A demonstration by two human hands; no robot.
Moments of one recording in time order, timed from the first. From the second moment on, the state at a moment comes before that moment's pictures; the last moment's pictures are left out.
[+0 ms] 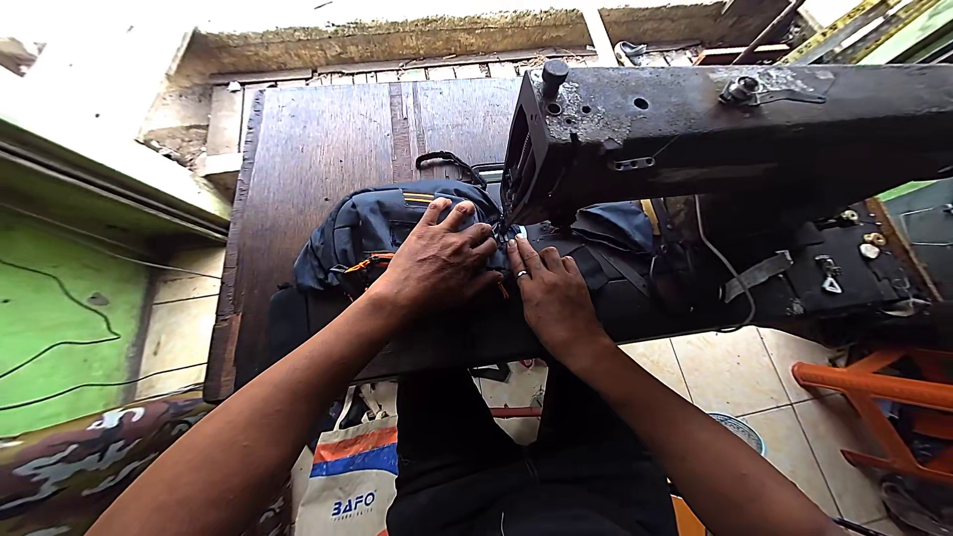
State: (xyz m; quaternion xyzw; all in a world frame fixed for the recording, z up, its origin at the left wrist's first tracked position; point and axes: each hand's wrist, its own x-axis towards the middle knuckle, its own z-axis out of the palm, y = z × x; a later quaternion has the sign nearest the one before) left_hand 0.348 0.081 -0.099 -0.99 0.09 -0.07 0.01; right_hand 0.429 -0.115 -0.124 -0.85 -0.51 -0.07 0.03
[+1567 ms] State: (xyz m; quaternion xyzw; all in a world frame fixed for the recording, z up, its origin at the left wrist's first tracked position) left_hand 0.358 0.091 -0.083 -1.00 0.06 -0.04 -0.01; right_hand 0.552 -0.264 0.003 -0.91 -0.35 -0.14 0.18
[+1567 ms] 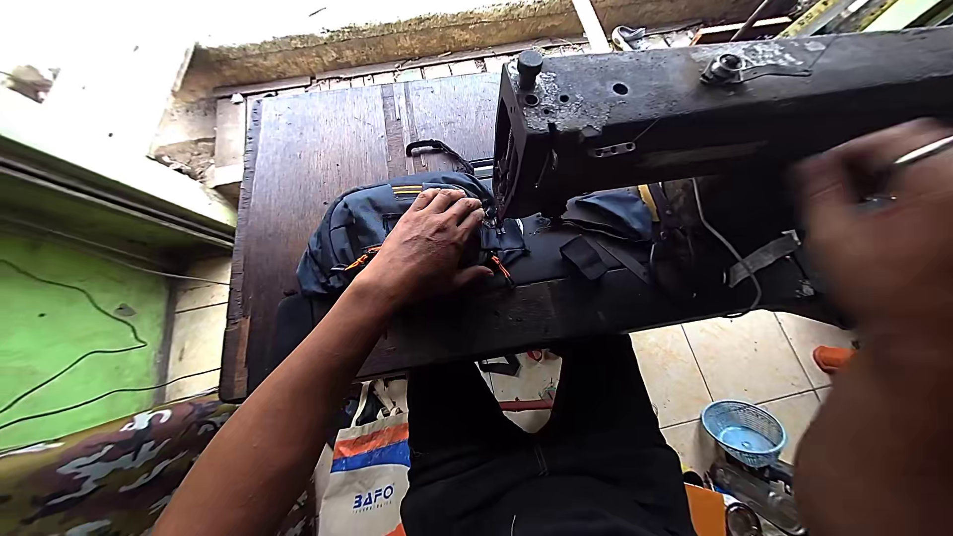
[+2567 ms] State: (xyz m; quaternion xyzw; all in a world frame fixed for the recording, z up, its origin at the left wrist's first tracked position) left_hand 0.345 0.067 -0.073 -0.99 0.12 -0.03 0.01; right_hand 0.449 -0.144 -0.115 -0.78 -0.59 -0.06 0.23
